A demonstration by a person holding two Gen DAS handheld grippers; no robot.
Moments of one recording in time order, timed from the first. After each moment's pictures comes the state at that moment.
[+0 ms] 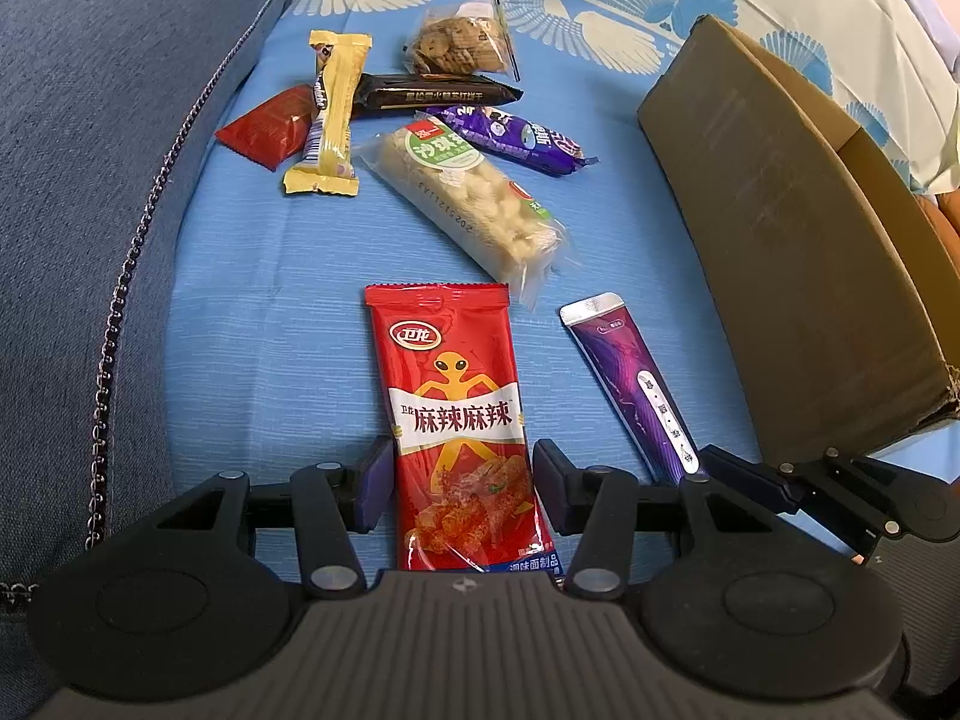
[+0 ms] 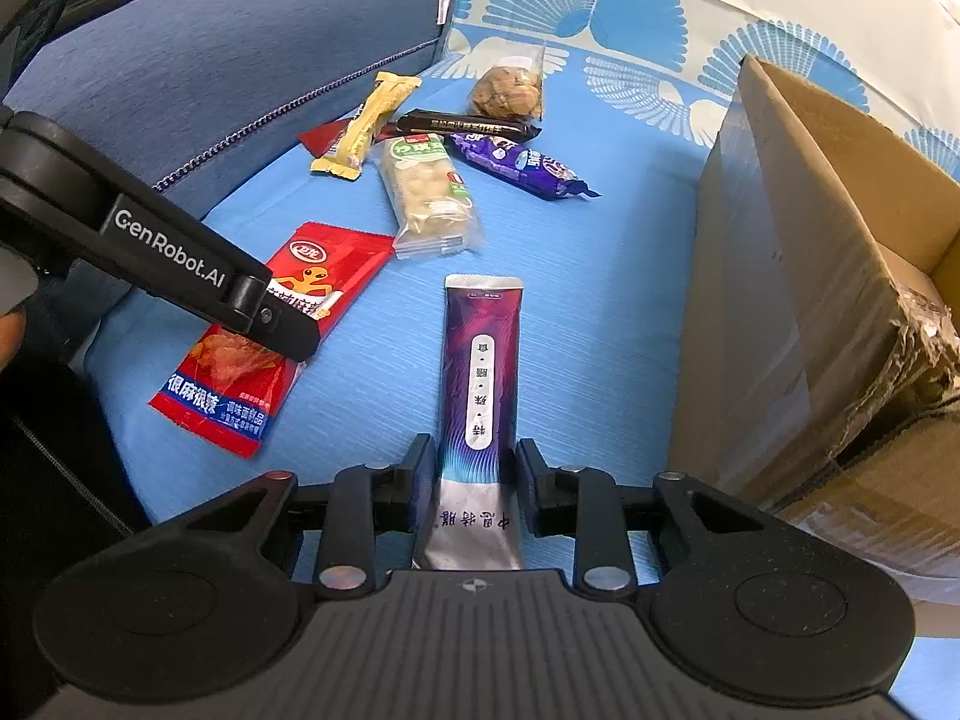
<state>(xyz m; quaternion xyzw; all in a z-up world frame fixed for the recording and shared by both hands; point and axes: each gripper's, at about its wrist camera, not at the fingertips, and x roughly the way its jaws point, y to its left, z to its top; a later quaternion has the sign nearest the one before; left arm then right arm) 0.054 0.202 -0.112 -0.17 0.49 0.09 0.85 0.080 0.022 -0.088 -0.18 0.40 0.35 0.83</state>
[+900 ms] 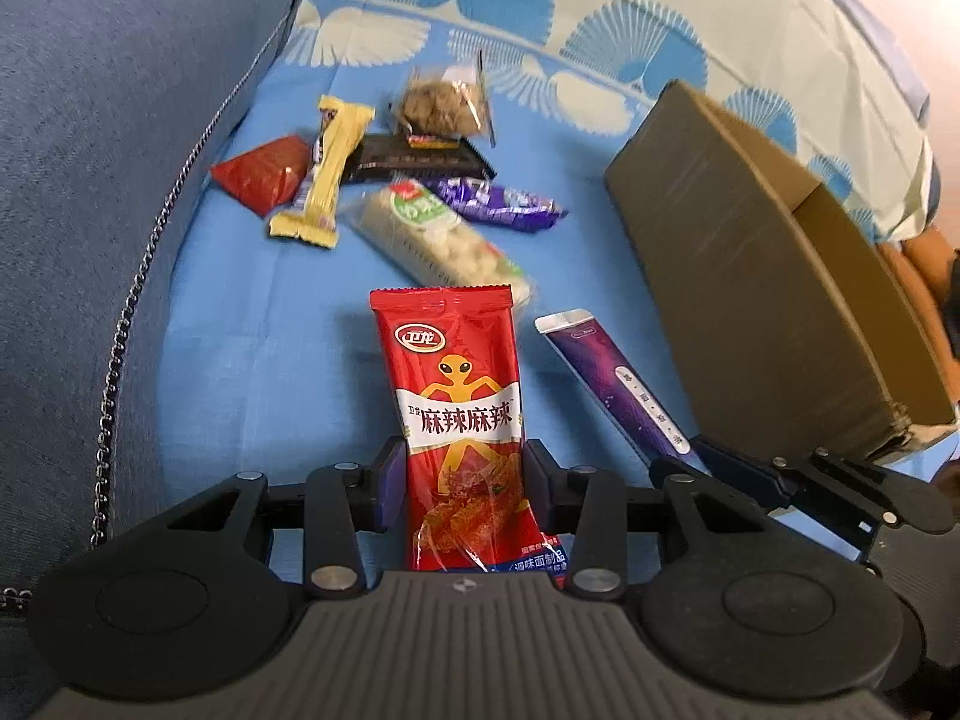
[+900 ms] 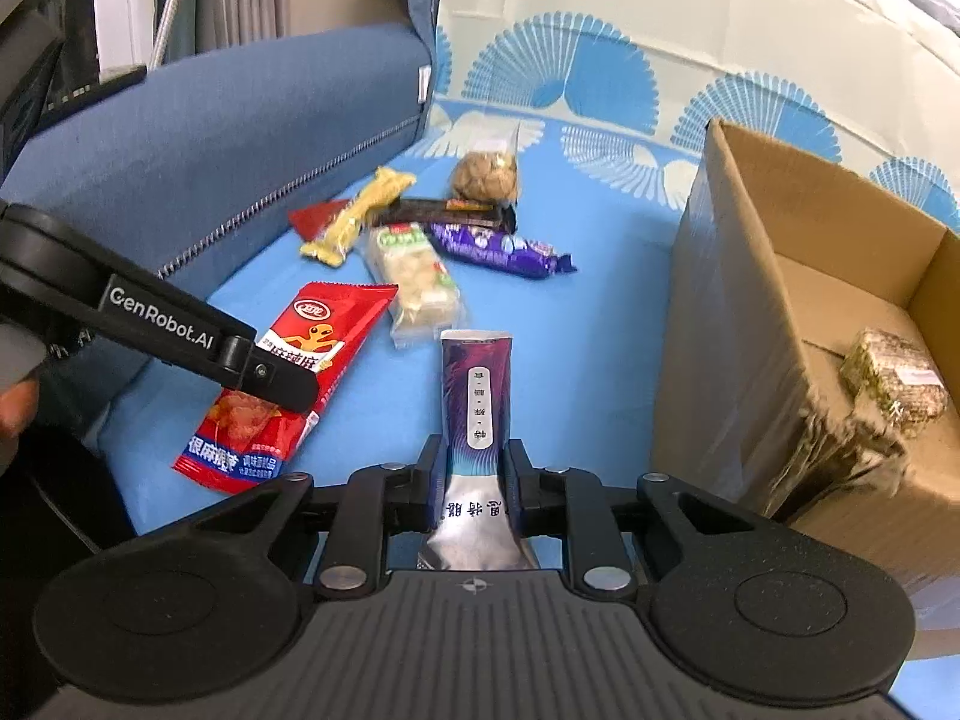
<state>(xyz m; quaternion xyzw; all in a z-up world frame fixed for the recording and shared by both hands) 0.035 0.209 -0.094 -0.19 0.43 0.07 0.88 0.079 0.013 -0.065 -0.13 0.34 0.35 0.86</state>
